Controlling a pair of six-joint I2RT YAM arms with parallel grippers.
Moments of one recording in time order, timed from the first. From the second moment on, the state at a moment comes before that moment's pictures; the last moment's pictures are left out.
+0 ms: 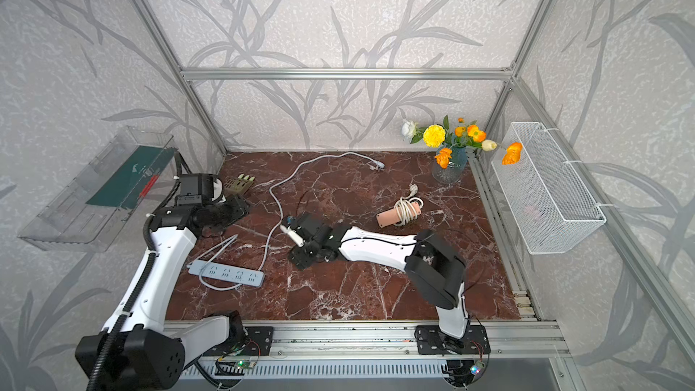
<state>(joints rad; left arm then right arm) 0.12 1.16 1.13 -0.90 0.13 -0.46 1.12 1.97 1.44 -0.33 -0.13 0.16</state>
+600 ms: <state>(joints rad) 0.15 1.24 1.46 -1.05 0.07 -0.44 1.28 2.60 2.28 -0.51 -0.12 -0.06</state>
